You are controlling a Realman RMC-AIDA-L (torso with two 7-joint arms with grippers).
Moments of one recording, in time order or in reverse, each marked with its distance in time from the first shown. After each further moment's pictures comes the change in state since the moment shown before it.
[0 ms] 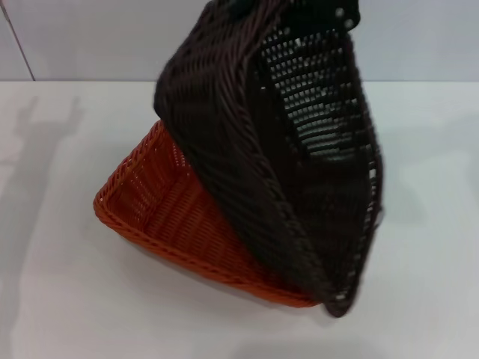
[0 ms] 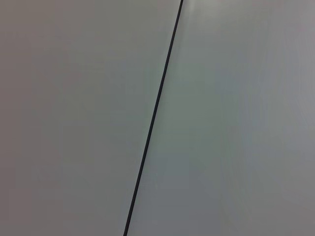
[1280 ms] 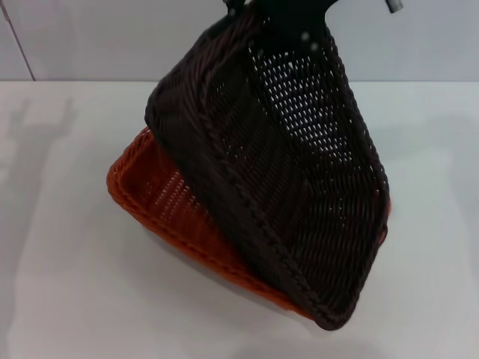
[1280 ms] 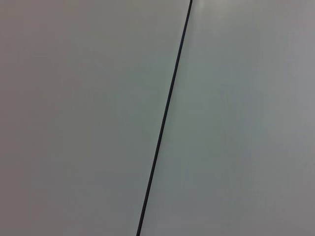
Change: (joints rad) left arm 0.007 0.003 -0.015 -0.012 0.000 -0.001 0.003; right arm 0.045 0.063 0.005 0.101 -0.138 -0.072 0.043
